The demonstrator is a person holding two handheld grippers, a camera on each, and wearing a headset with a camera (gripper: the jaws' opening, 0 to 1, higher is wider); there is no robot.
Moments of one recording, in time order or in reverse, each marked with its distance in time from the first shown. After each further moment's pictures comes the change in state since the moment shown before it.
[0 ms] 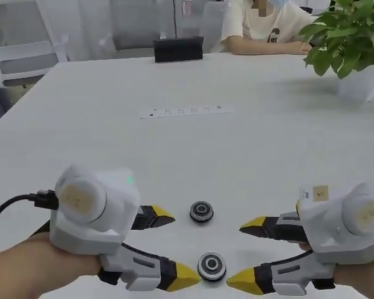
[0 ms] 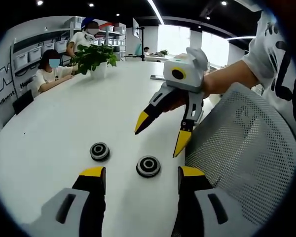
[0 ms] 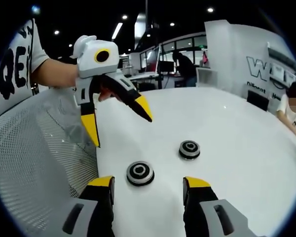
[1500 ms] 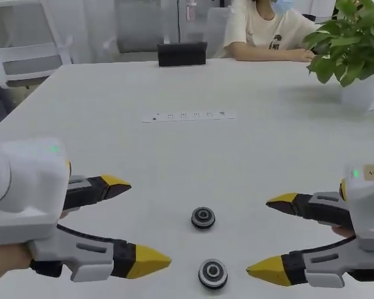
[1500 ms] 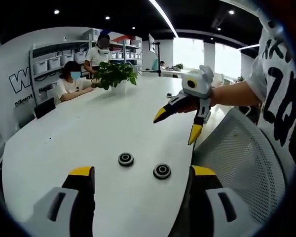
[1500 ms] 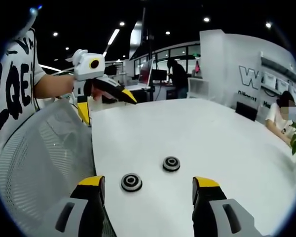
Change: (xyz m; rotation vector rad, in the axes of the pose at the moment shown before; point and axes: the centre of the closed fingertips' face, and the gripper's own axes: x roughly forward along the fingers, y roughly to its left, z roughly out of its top) left arm -0.074 0.024 0.030 -0.040 -0.119 0.152; right arm -0.047 -0.016 0.037 -0.020 -0.065 -0.084
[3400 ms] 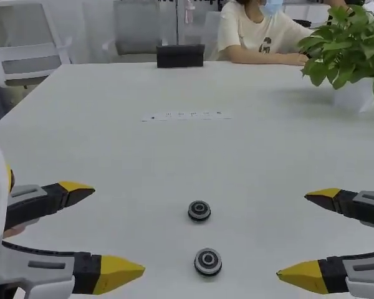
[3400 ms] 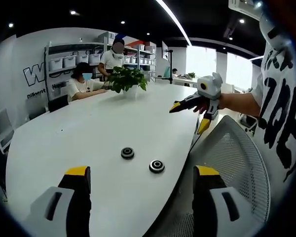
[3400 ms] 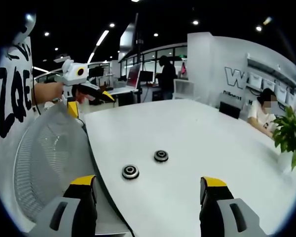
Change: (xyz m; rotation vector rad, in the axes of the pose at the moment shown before) left arm -0.053 -0.017 -0.009 -0.092 -0.054 0.097; right arm -0.057 0.008 -0.003 0.027 -0.005 -0.134
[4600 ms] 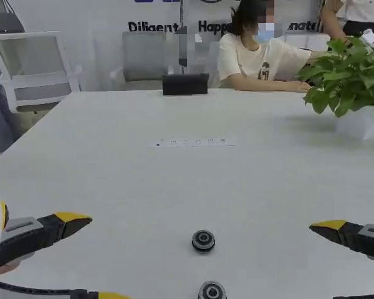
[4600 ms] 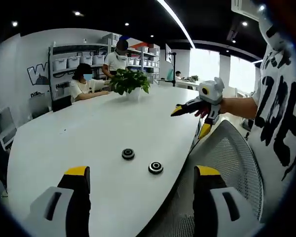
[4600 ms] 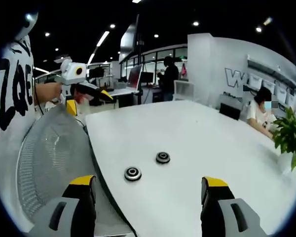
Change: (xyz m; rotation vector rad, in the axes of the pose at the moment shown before) left arm -0.017 -0.005 -0.002 -0.028 -0.009 0.031; right arm -0.003 0.014 0.003 -0.012 0.003 0.010
